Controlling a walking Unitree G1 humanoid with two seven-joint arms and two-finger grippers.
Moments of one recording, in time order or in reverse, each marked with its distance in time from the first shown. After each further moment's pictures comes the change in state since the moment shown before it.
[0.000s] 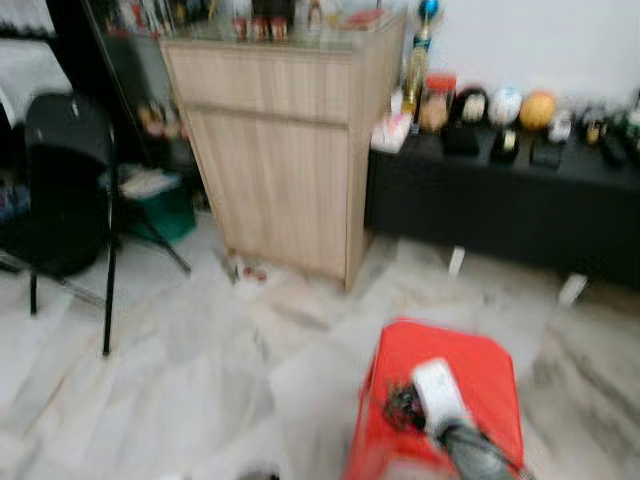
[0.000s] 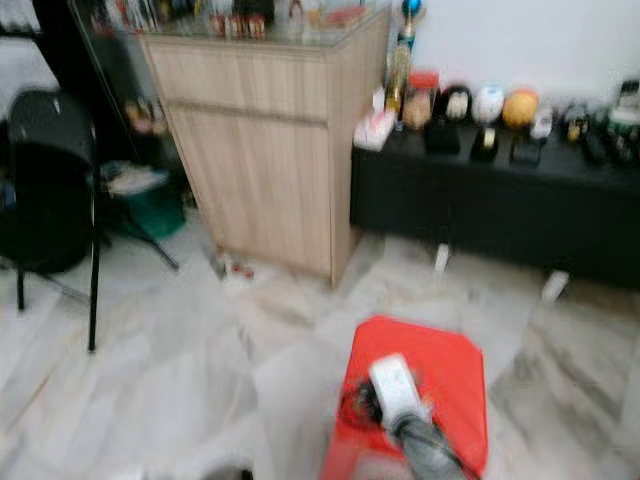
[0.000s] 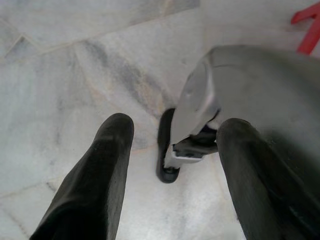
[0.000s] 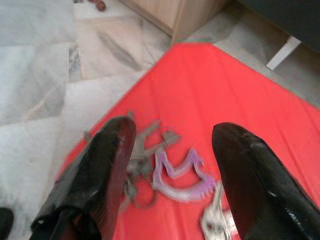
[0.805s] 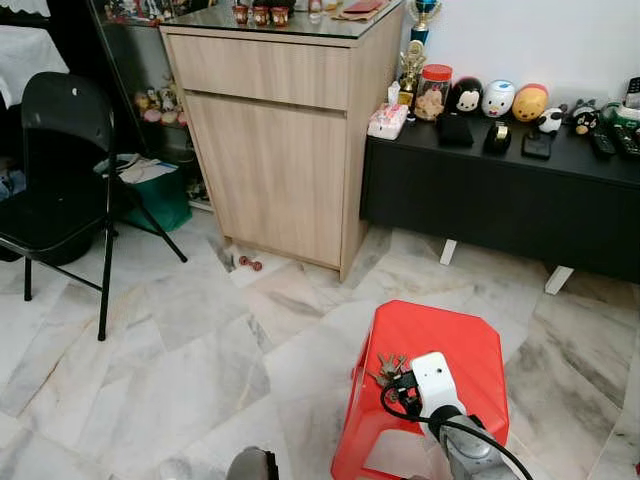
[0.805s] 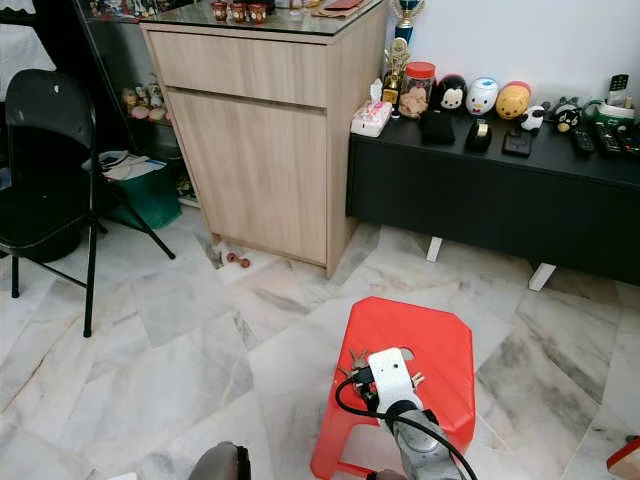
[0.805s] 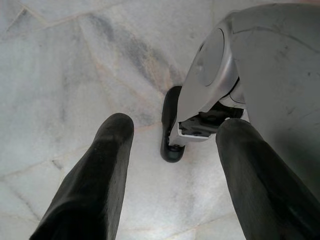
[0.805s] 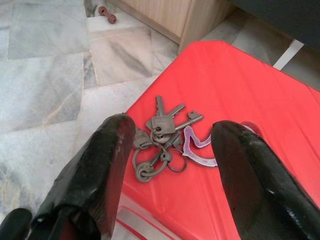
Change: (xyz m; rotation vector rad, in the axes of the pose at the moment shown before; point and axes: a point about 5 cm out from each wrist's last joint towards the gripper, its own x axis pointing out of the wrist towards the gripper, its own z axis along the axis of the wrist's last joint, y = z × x) left arm -0.001 0.003 0.000 -0.005 0.003 0.011; right arm 0.005 0.006 0.020 0.025 -0.076 0.021
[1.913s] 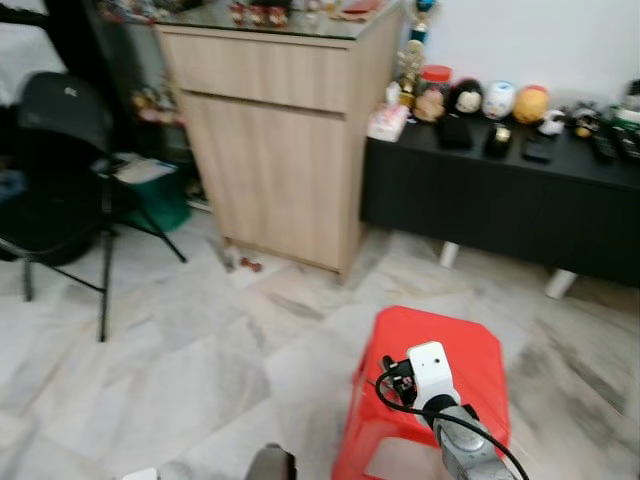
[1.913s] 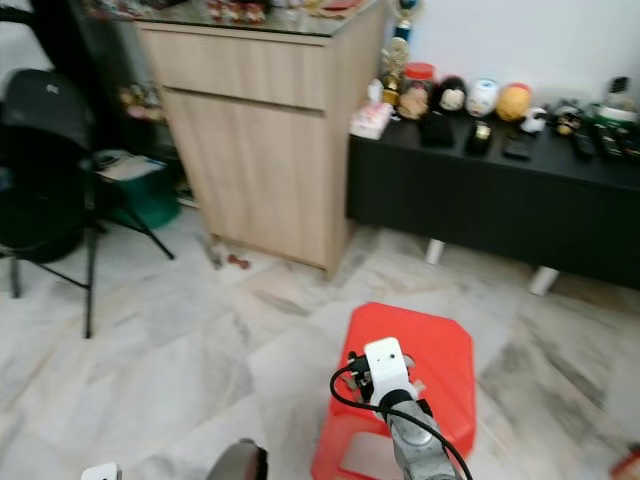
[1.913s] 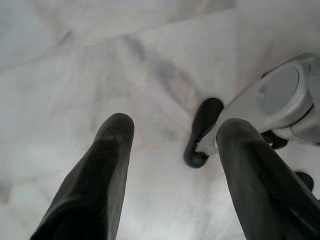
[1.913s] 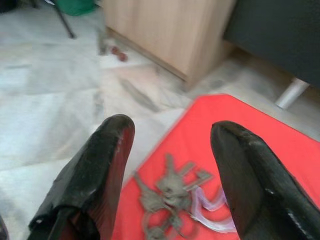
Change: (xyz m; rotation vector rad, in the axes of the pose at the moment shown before) left arm -0.001 0.024 0.018 0.018 -0.027 0.039; right arm 0.003 0.002 0.019 0.017 -0.116 -0.028
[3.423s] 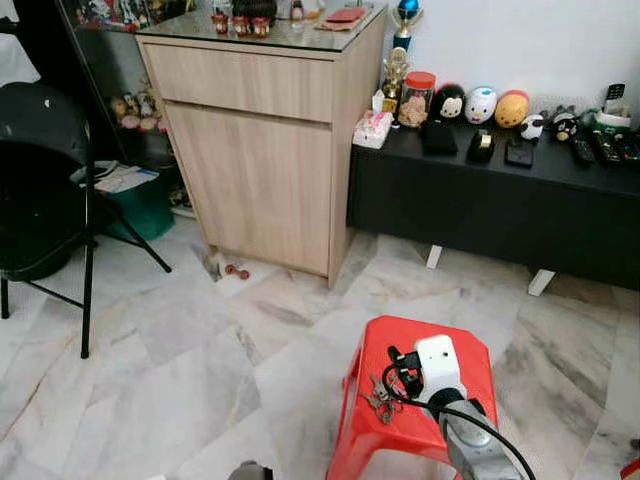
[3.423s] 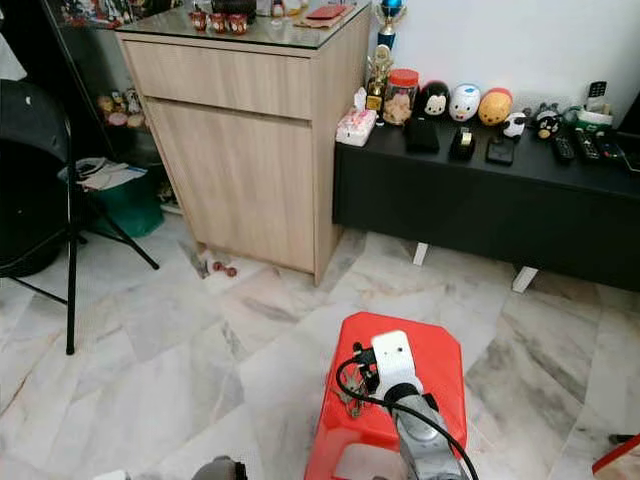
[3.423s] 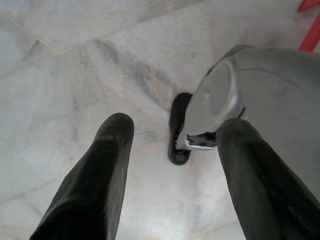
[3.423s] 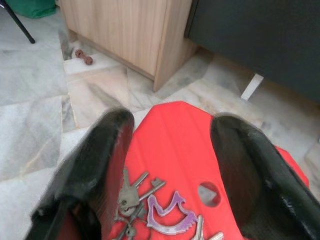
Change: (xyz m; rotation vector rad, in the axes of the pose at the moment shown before) left arm -0.001 -0.006 -0.009 -0.006 0.008 -0.009; right arm -0.001 -0.006 0.008 -0.001 -0.039 -0.030
